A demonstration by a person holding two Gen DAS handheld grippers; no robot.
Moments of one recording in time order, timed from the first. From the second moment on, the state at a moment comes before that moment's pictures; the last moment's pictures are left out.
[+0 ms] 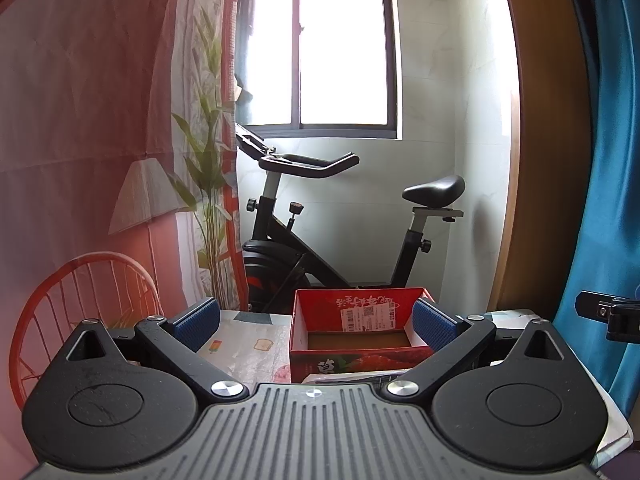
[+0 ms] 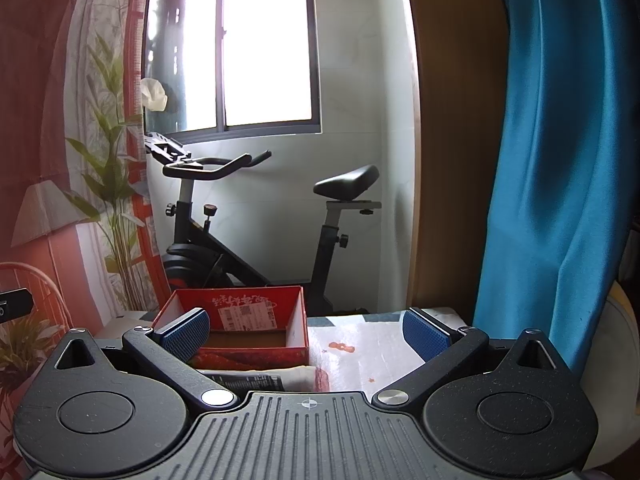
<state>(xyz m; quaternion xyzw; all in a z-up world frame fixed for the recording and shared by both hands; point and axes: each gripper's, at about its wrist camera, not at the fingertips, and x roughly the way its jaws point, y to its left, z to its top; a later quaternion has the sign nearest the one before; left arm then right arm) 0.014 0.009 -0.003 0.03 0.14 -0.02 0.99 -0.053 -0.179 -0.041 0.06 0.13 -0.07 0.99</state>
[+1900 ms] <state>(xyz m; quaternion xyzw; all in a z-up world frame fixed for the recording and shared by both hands) 0.128 0.068 -0.205 -0.03 0.29 -0.01 0.96 0.074 -0.145 -0.261 0.08 0.26 0.05 0.96</state>
